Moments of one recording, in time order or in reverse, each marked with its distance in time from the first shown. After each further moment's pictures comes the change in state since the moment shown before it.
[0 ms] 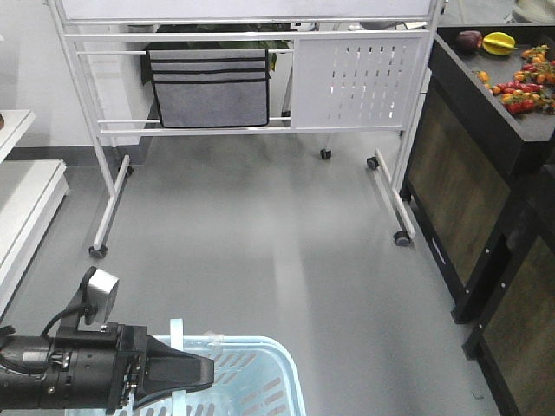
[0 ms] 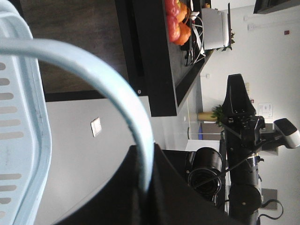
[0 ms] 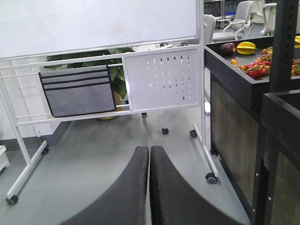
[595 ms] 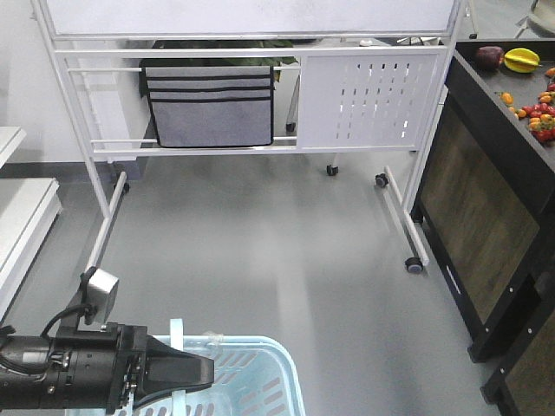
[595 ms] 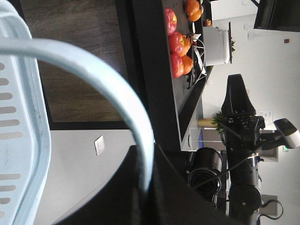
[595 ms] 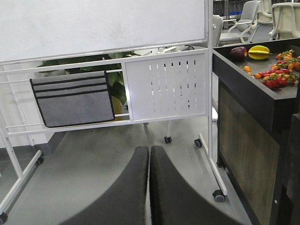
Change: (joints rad) left arm 0.000 0.000 0.000 0.000 0.000 0.000; right arm 0.000 0.000 0.000 0.000 0.000 0.000
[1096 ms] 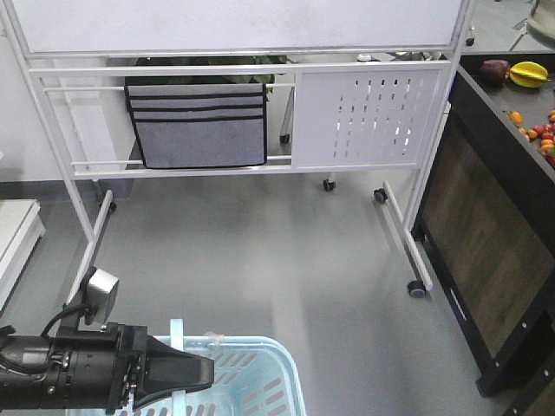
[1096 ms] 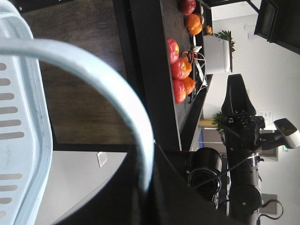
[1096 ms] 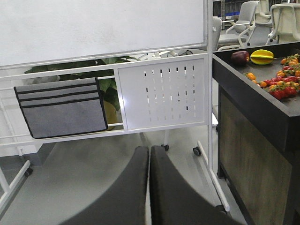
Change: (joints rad) left arm 0.000 0.000 0.000 0.000 0.000 0.000; right arm 0.000 0.000 0.000 0.000 0.000 0.000
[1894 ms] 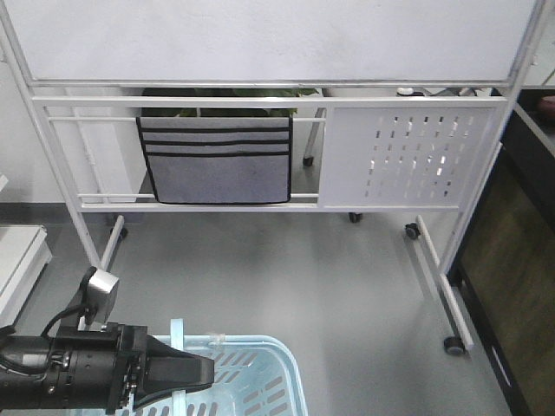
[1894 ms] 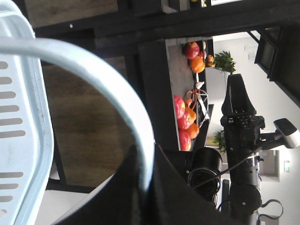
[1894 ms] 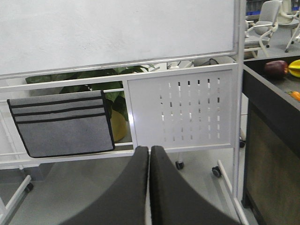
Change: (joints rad) left arm 0.000 0.000 0.000 0.000 0.000 0.000; right arm 0.000 0.000 0.000 0.000 0.000 0.000
